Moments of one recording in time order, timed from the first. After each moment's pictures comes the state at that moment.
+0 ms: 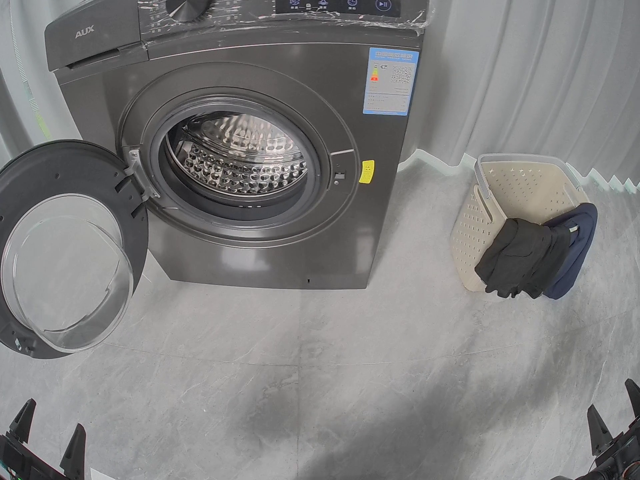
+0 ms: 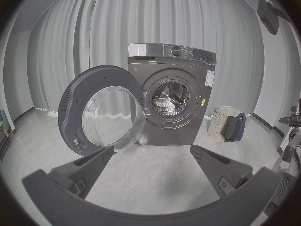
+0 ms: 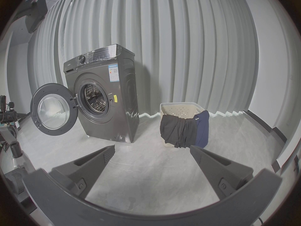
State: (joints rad) left arm 0.00 0.02 -0.02 0.00 0.00 -0.03; right arm 0.00 0.01 -0.02 0.02 0.03 -0.01
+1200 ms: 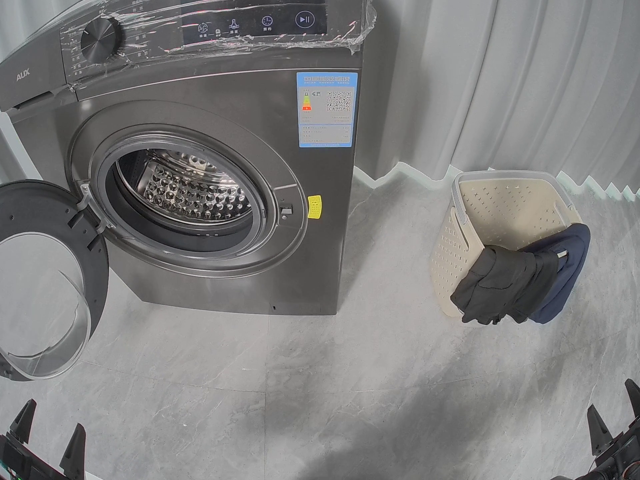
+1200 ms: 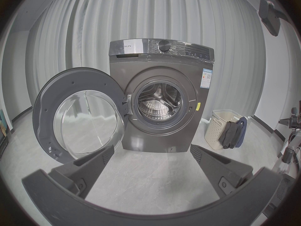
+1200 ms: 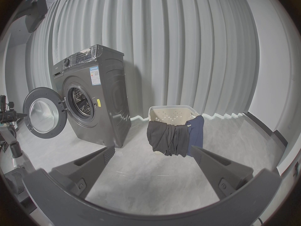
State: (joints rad) left arm -0.01 0.02 -0.02 0.01 0.01 -0.04; right arm 0.00 0.01 -0.02 0.02 0.03 -0.01
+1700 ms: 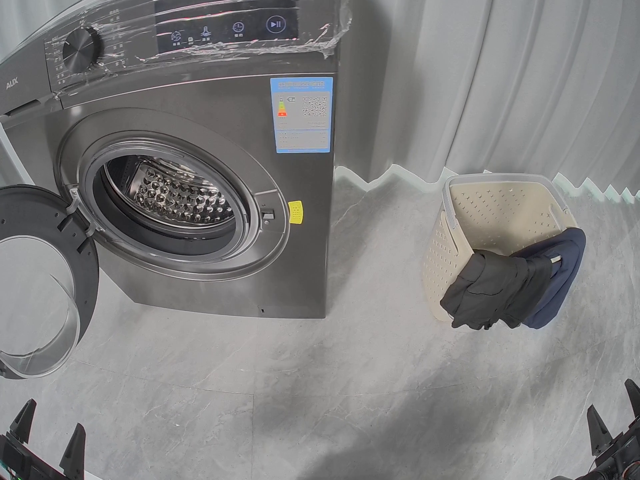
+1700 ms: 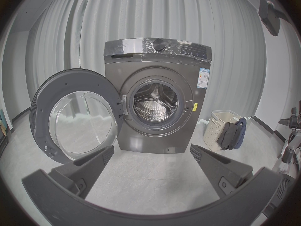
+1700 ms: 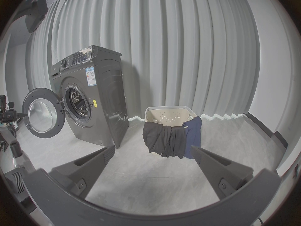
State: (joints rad) left arm -0.01 0.02 -0.02 0.01 0.01 -0.04; right arm 0.00 0.01 -0.02 0.02 0.03 -0.01
